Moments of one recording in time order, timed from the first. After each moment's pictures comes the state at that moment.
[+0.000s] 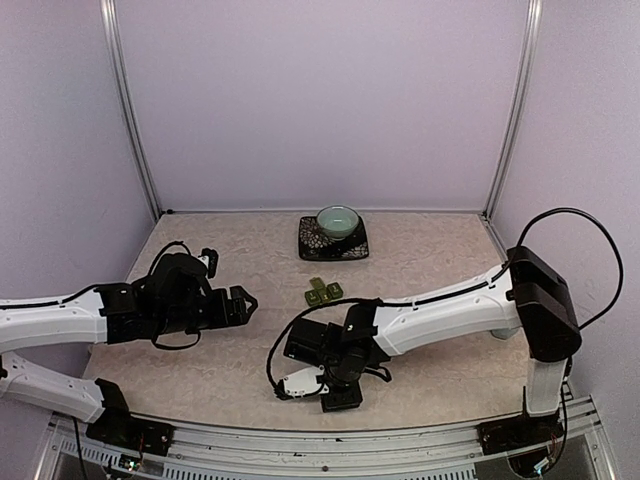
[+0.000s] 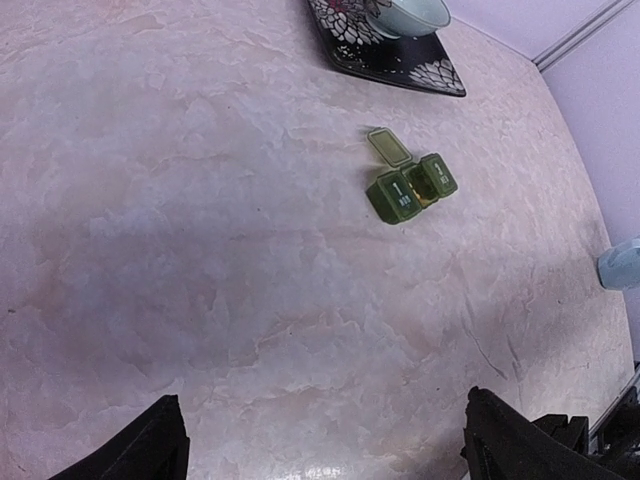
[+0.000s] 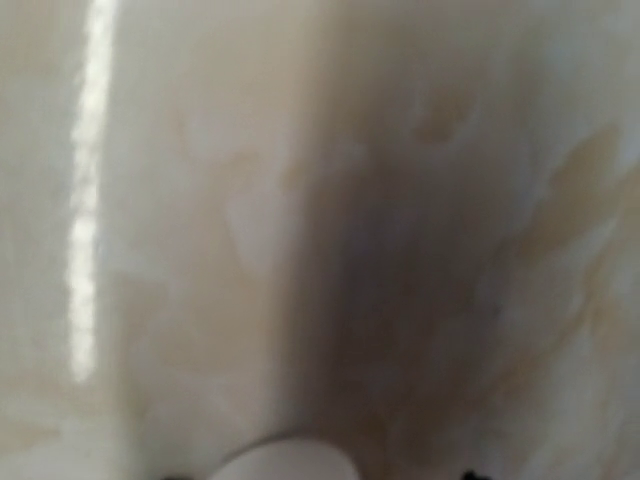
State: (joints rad) left arm -0.86 1.10 0.65 -0.24 -0.24 -0.76; right arm 1.30 1.99 1.37 -0.73 0.06 -0.47
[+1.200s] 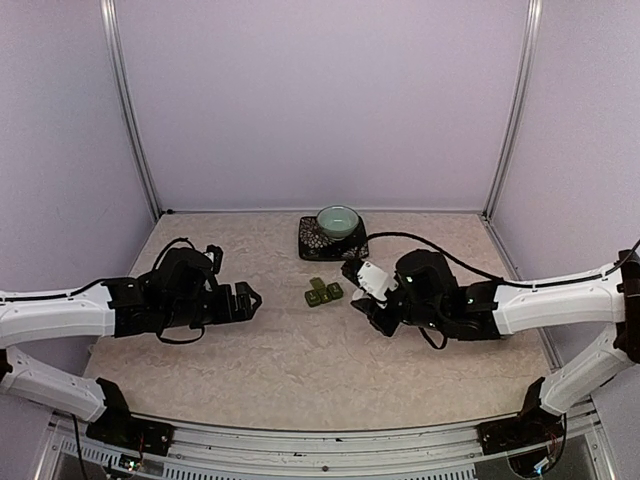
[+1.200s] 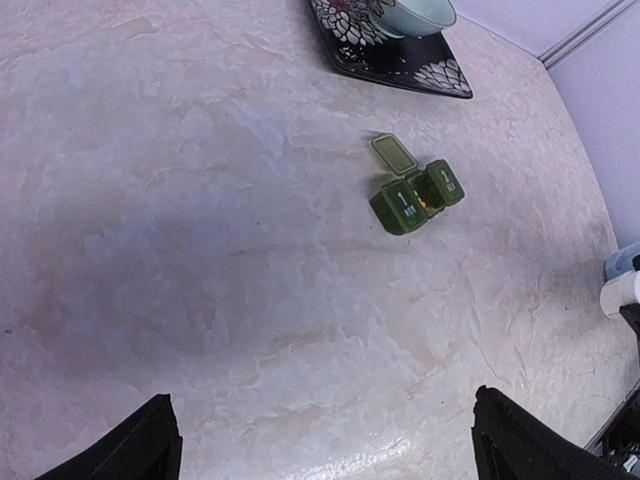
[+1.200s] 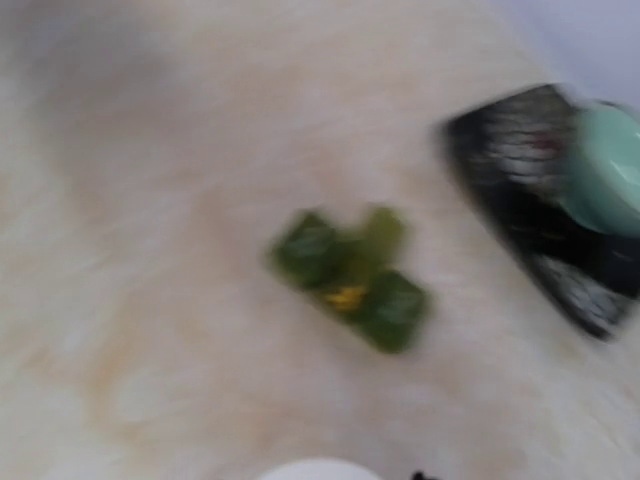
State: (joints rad) left arm -0.83 1.15 0.68 -0.23 -0.21 -0.73; right arm 1.02 1.42 0.81 0.08 0.22 -0.26
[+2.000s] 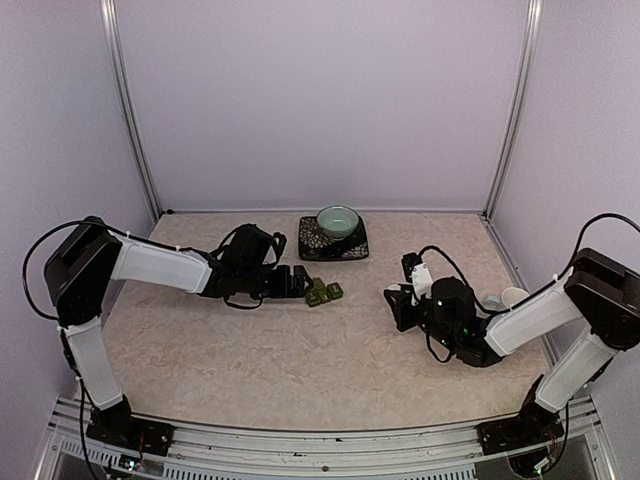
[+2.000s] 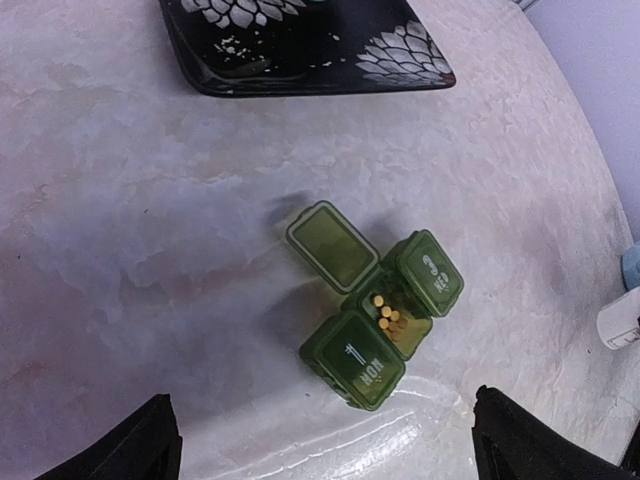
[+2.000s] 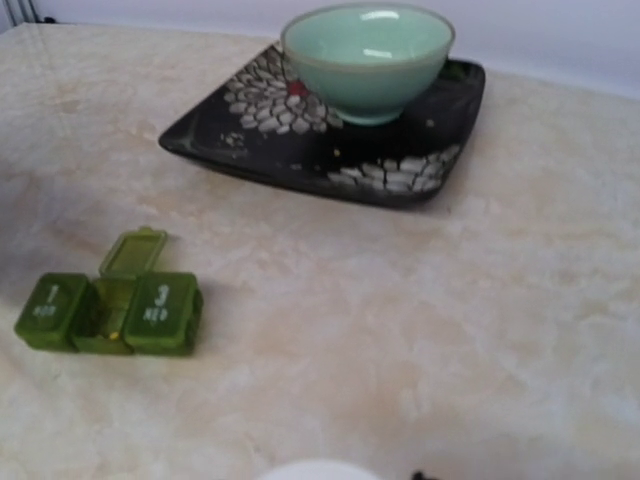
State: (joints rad) left arm -0.70 1.86 1.06 0.09 0.07 -0.54; right arm 0.81 1.57 0.43 0.85 0.32 0.16
